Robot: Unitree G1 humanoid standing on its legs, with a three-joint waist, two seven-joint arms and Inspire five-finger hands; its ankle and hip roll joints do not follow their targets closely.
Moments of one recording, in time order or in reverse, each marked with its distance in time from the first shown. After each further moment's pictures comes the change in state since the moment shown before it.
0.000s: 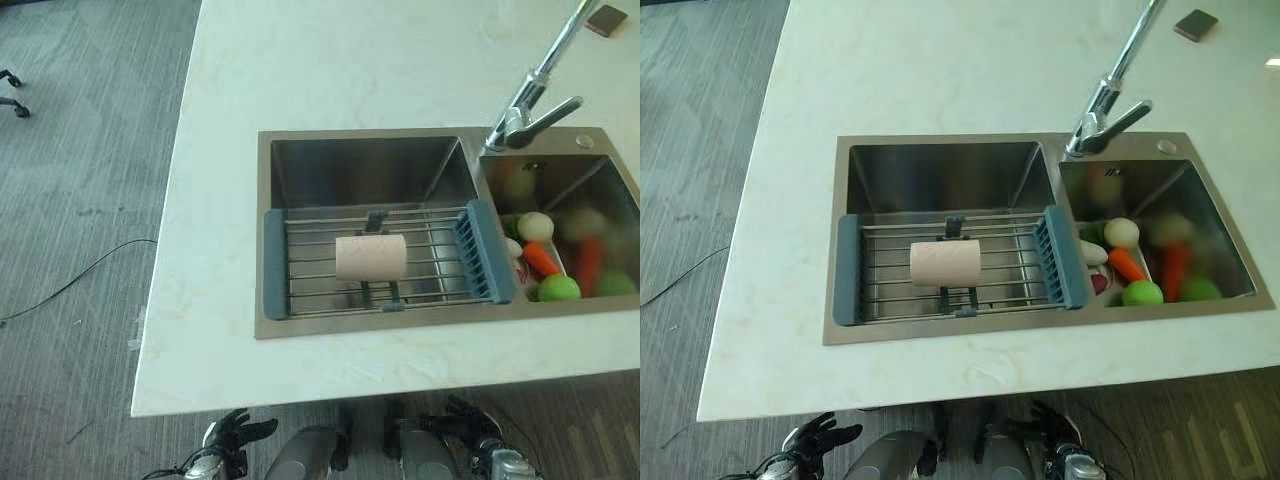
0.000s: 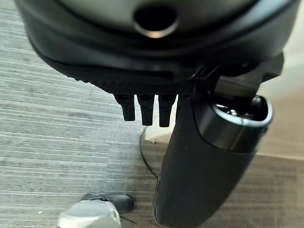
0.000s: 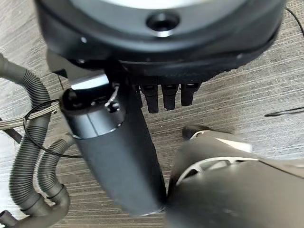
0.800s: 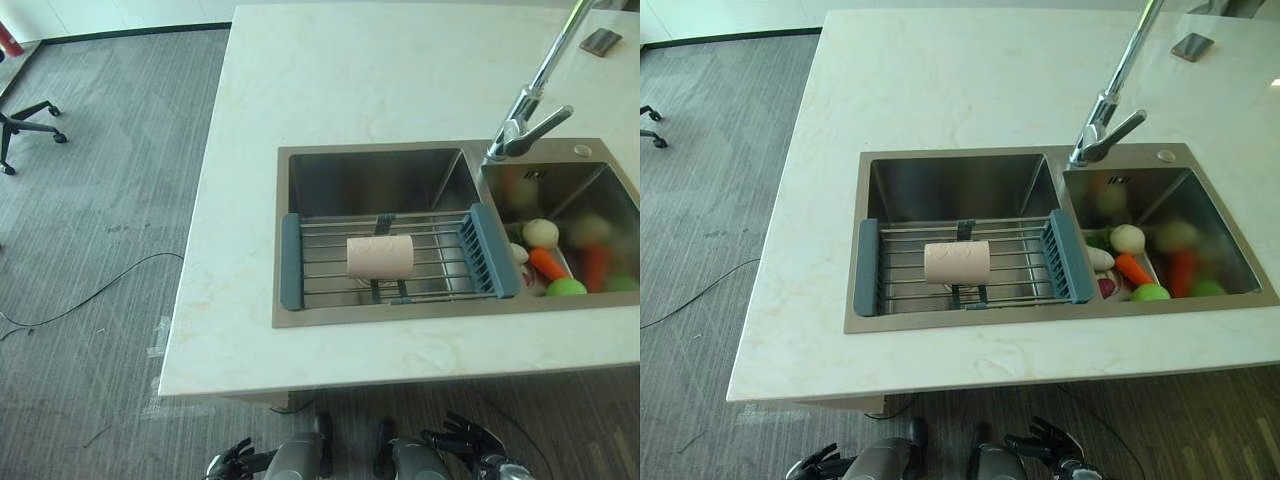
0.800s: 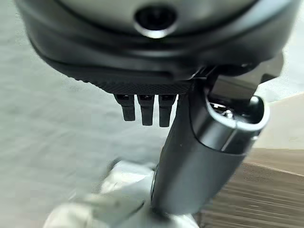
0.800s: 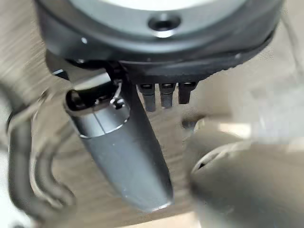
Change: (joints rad) left arm 0.019 -0.017 -0.020 -0.001 -0.092 0.199 -0.078; right arm 0.020 -0.013 -0.038 -0.001 0.207 0.198 0.121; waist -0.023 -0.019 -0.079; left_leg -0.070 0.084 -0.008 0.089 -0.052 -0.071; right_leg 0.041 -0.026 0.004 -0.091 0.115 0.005
